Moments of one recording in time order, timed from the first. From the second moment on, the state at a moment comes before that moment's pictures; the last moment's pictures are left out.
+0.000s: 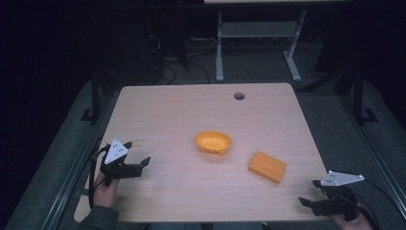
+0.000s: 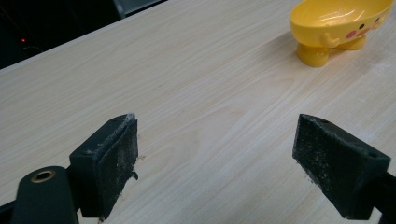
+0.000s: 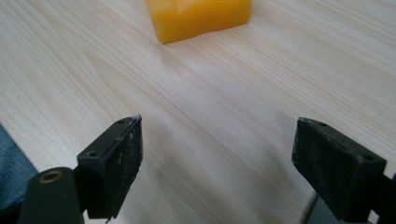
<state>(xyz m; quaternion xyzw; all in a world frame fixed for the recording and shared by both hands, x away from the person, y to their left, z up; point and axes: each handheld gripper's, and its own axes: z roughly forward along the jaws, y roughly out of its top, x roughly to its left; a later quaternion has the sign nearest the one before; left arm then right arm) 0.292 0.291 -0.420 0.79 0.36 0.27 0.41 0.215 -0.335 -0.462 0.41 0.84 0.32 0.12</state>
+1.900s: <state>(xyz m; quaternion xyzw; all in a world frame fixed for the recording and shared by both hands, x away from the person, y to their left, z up) 0.293 0.292 -0.418 0.79 0.36 0.27 0.42 0.311 -0.241 -0.418 0.29 0.92 0.23 0.09</state>
